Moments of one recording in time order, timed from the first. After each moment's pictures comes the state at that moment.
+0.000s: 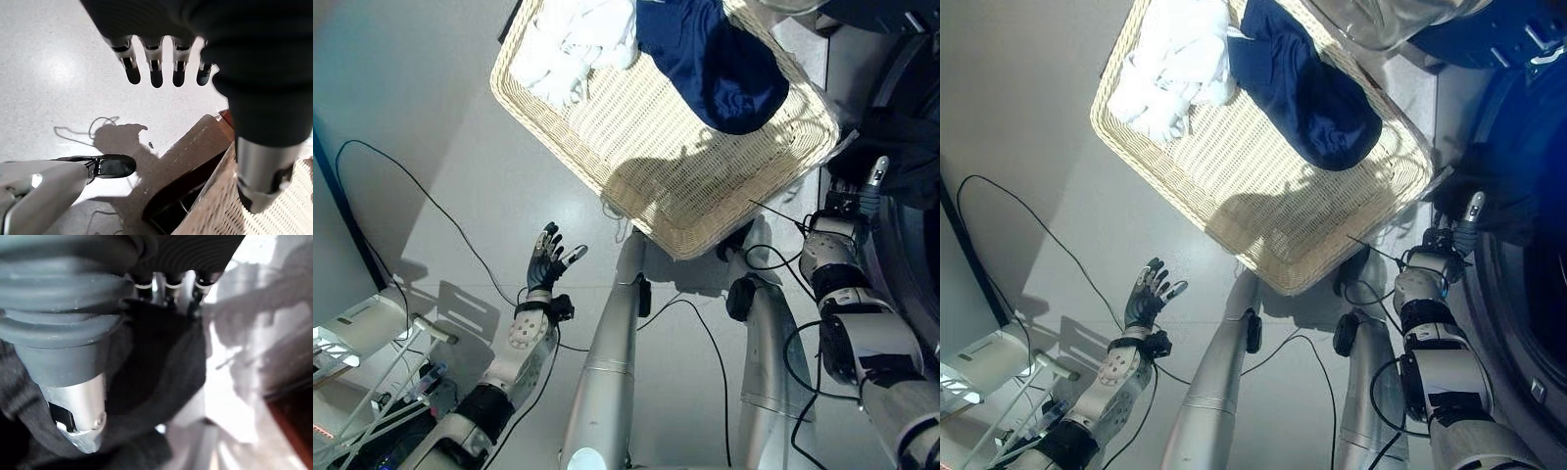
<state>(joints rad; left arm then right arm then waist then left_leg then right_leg) -0.28 0.49 -0.45 0.36 -0.69 -0.36 0.37 -0.93 -0.46 -0.13 1.03 1.68 -0.51 -0.05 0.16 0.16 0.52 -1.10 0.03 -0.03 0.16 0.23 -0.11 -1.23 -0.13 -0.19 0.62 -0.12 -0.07</state>
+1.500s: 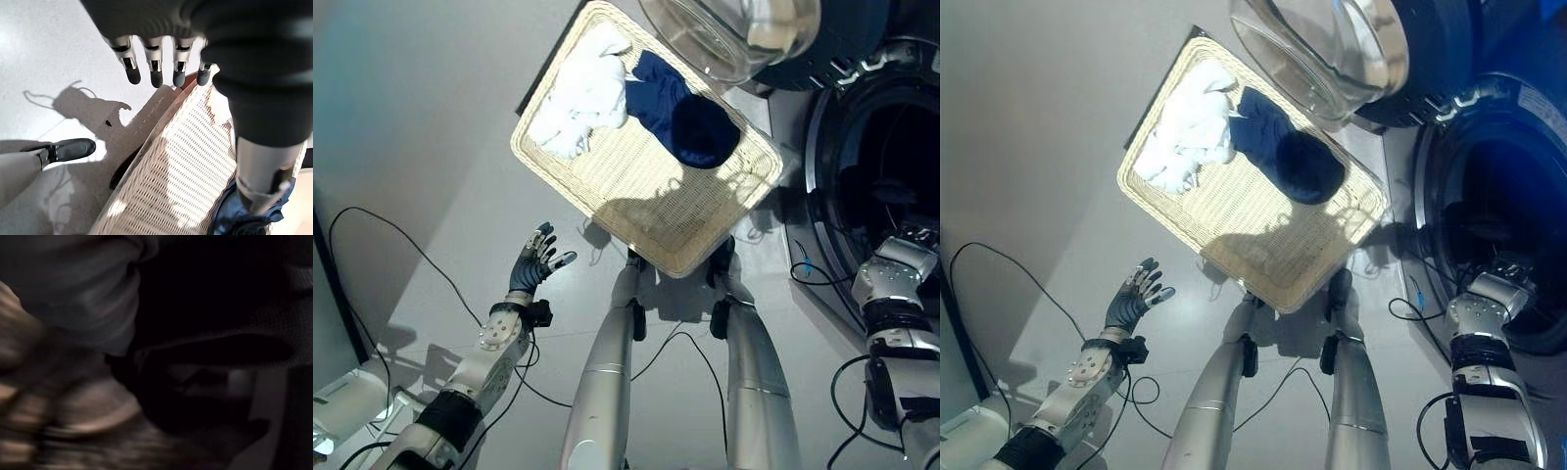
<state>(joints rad) -0.17 0.61 -0.36 0.27 -0.69 -0.27 0.20 -0.68 -0.63 -0.26 0.68 1.82 -0.70 0.00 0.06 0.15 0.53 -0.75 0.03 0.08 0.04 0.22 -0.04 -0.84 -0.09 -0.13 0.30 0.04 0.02</state>
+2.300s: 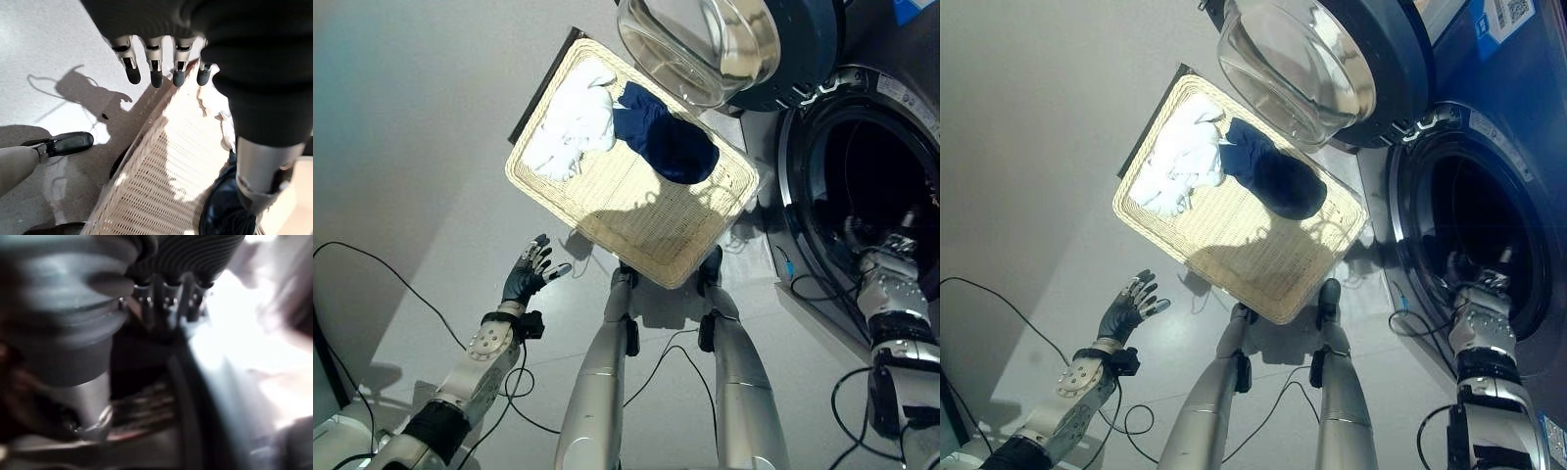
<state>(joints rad) -0.16 0.62 -0.38 0.26 -0.70 -0.25 0.19 -0.51 -0.59 -0.14 0.78 1.94 -0.06 -0.06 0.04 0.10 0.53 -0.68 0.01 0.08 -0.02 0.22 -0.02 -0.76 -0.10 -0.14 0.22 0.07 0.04</state>
